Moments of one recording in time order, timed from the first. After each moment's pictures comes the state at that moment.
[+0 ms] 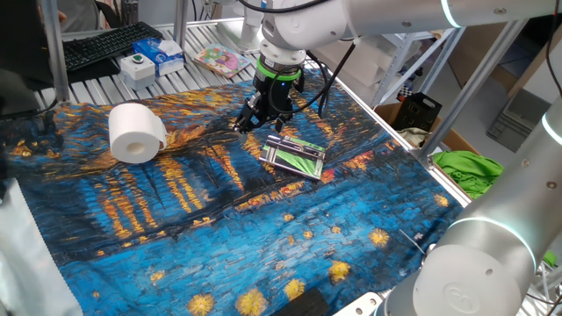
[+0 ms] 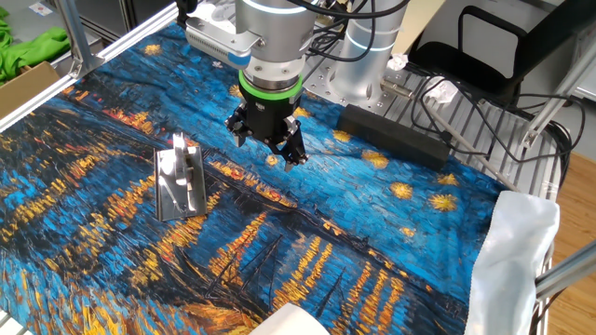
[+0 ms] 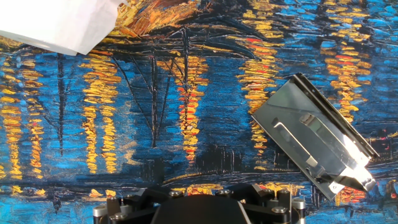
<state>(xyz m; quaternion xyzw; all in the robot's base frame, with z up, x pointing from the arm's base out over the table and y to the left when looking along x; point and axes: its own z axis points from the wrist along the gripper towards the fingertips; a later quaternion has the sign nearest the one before) 0.500 0.000 0.170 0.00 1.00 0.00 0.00</state>
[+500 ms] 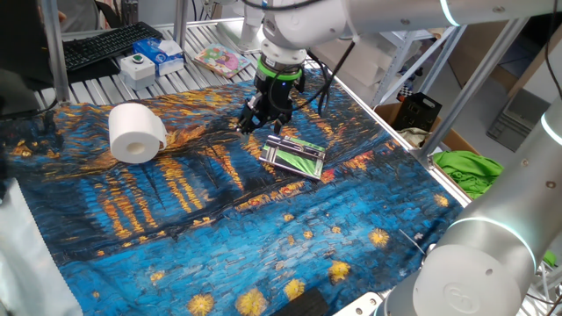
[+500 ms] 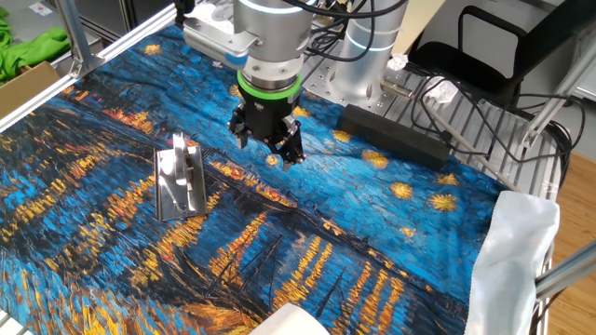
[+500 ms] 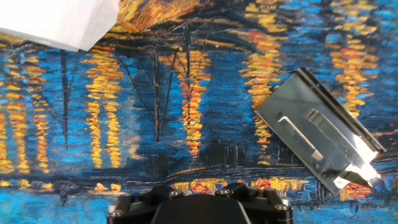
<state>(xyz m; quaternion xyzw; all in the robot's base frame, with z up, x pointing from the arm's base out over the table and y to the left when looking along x) 0.502 0.000 0.170 0.00 1.00 0.02 -0.02</state>
